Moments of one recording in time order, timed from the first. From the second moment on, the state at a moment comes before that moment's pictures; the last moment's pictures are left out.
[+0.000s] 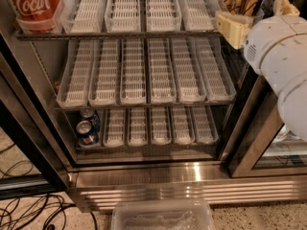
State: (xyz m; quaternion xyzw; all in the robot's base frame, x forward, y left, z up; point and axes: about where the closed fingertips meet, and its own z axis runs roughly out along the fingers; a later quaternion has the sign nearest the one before) arm 0.558 -0.205 1.068 -0.10 0.66 -0.06 0.74
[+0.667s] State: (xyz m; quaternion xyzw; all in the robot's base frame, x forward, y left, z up) arm 0.580 -0.213 1.069 -0.09 0.66 -0.08 0.74
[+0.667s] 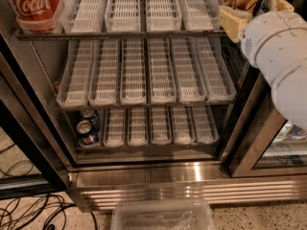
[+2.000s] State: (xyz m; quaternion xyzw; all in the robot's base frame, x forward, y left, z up) arm 0.605 -0.223 1.074 -0.09 0.67 -0.09 0.73
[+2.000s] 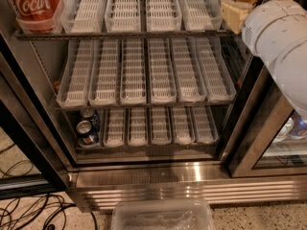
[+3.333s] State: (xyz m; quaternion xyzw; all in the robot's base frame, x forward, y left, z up) arm 0.620 -0.225 1.073 -0.06 0.69 -0.05 0.72
